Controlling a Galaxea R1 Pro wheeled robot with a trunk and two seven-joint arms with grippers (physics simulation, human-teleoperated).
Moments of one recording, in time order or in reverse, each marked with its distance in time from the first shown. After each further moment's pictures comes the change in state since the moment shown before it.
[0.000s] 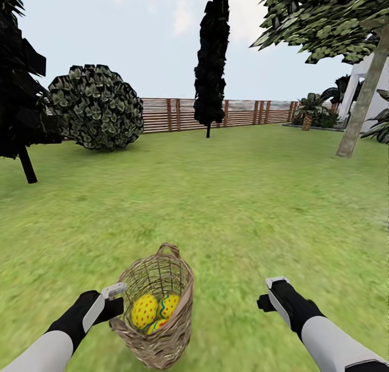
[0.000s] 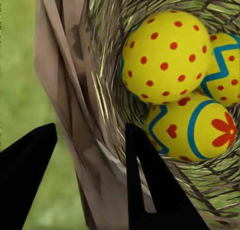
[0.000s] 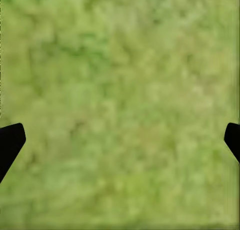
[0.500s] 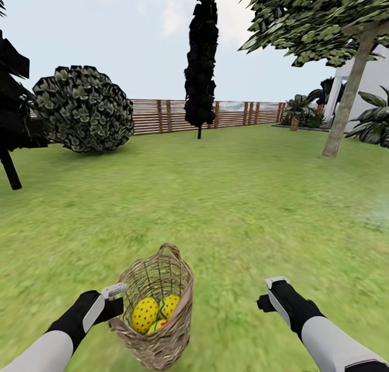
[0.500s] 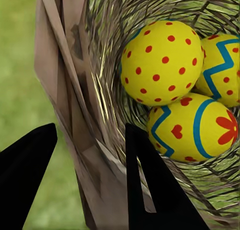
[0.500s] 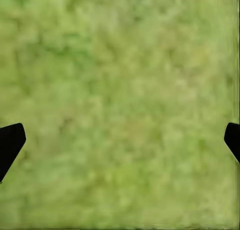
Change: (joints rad) left arm 0.000 0.000 -0.001 0.001 -0.008 0.000 0.001; right arm 0.000 0.000 0.000 0.003 0.000 -0.002 0.000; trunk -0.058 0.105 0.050
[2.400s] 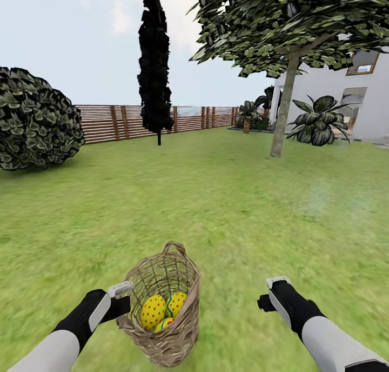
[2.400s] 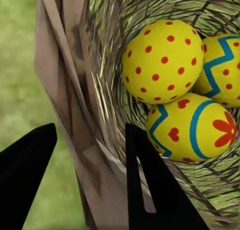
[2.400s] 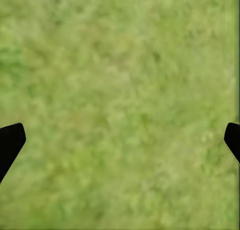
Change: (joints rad) left arm 0.000 -0.033 0.001 -0.013 0.007 0.001 -0.008; right arm 0.000 -0.001 -0.004 0.000 0.000 -0.006 -0.005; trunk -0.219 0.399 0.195
